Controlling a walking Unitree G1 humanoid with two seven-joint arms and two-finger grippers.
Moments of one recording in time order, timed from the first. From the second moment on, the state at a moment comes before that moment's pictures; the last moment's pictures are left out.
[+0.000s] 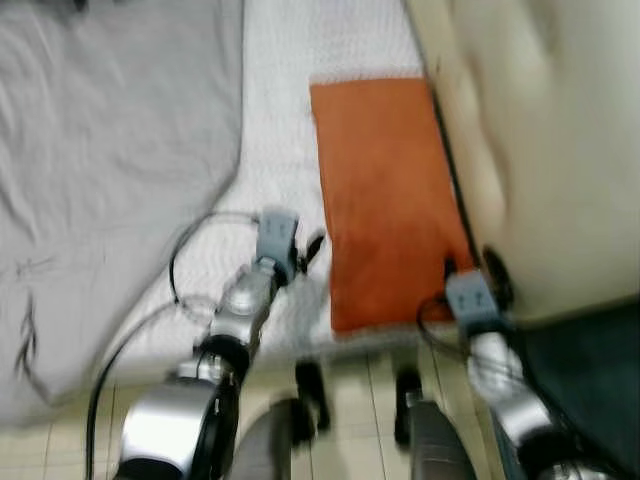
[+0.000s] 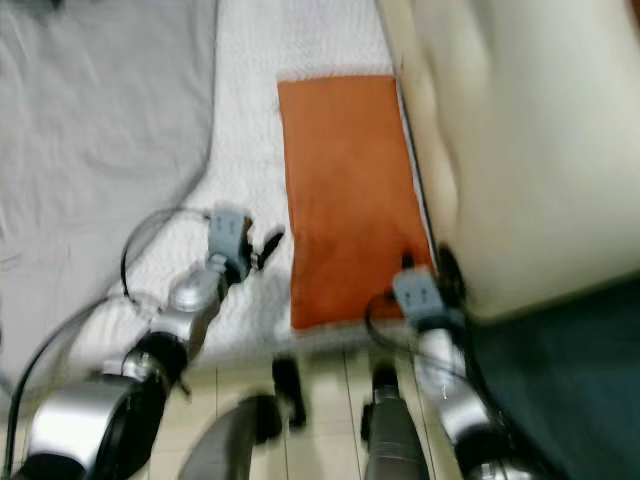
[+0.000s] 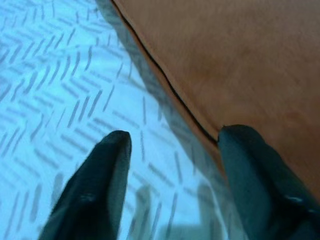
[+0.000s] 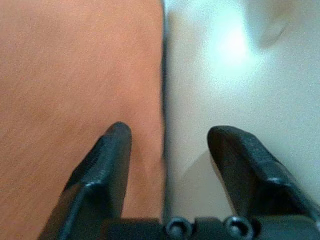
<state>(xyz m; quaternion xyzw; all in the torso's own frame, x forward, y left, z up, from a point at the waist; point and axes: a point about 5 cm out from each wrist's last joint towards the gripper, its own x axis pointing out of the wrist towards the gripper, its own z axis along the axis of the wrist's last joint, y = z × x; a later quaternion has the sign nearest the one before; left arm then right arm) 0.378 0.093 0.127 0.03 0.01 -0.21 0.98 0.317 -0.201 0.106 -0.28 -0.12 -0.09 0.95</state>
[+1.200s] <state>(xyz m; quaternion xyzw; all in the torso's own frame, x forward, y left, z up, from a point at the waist) 0.298 0.135 0.068 0.00 0.02 -0.12 0.99 0.266 -0.207 0.059 0.05 0.04 -0.02 1.00</state>
